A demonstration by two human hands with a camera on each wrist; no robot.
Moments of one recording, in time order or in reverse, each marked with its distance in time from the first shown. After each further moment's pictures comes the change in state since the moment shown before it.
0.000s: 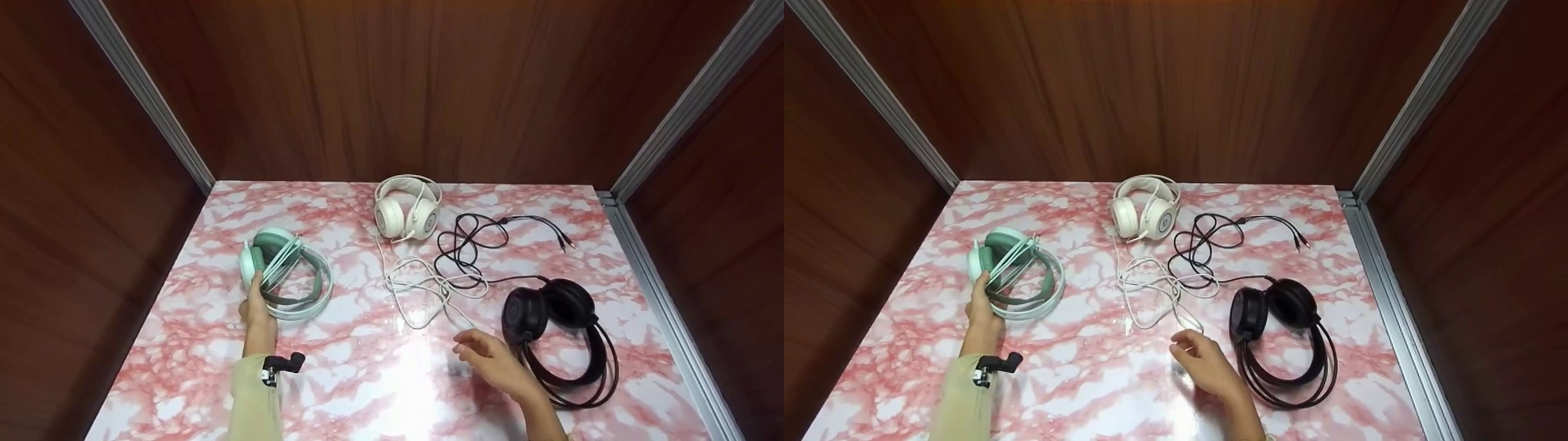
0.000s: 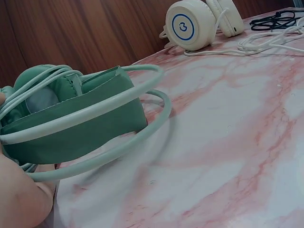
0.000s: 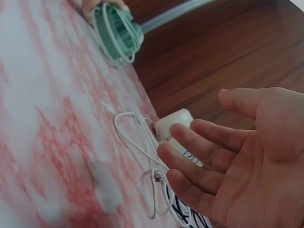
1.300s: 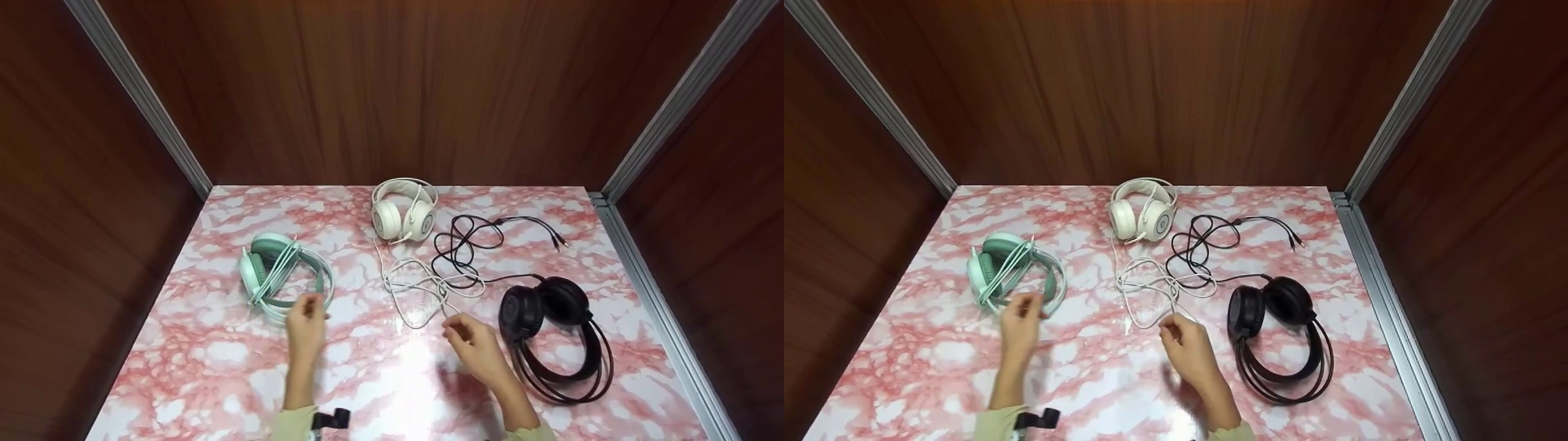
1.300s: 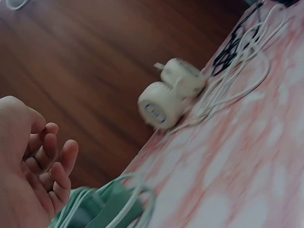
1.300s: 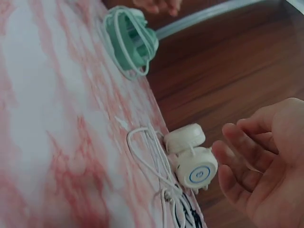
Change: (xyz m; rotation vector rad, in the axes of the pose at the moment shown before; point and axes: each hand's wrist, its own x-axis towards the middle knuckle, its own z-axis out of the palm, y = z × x) left_hand -0.160 -0.014 0.022 0.514 -0.409 0.745; right_hand 0.017 -0.032 0.031 -0.196 0.327 -0.243
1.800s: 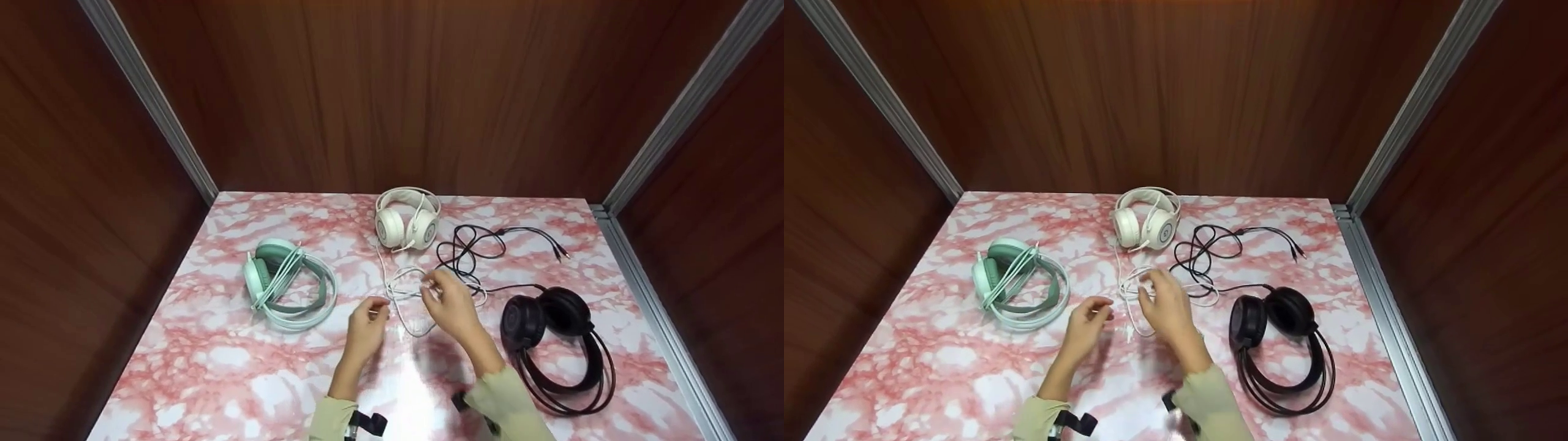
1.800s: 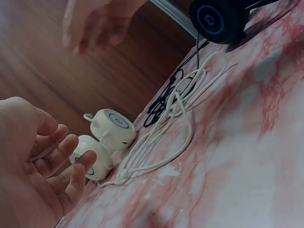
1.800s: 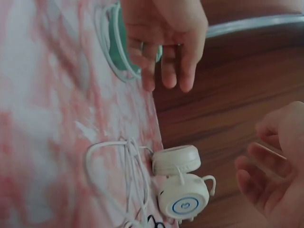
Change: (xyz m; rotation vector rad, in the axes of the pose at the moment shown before) left_hand -0.015 -0.023 0.087 -0.039 -0.316 -0.008; right_hand 0.093 0.003 0.027 -0.295 0.146 -0.364
